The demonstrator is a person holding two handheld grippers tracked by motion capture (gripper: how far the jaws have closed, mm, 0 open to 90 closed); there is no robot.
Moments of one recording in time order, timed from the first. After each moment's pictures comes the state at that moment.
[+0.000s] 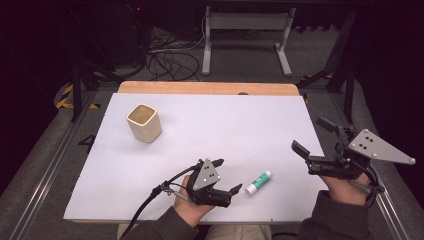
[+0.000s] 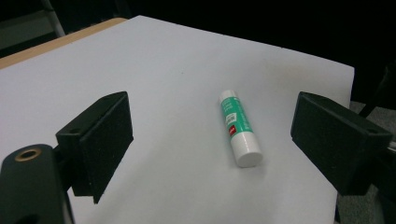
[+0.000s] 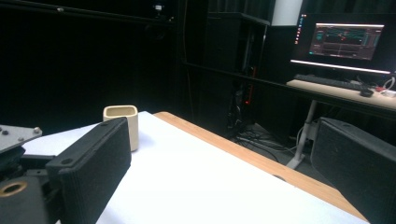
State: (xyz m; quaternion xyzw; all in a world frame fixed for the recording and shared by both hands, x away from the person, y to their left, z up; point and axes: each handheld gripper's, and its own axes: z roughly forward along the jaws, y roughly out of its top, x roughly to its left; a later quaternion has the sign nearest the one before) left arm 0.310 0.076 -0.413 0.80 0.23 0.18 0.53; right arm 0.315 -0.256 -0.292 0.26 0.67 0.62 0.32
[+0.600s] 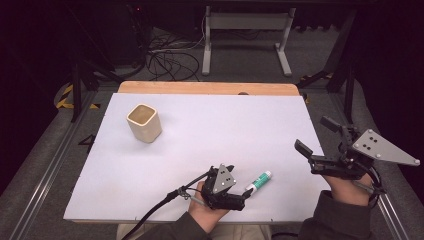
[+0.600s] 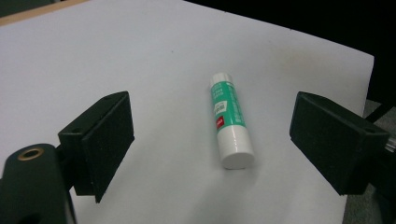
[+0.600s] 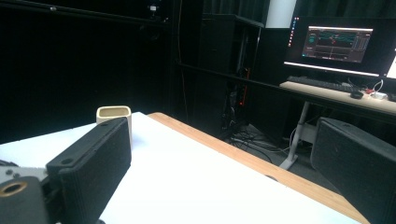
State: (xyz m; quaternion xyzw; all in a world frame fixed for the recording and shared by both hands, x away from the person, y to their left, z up) left arm 0.310 0.038 -0.438 0.81 0.26 0.17 0.50; right arm 0.313 -0.261 -0.290 0.26 0.67 0.62 0.33
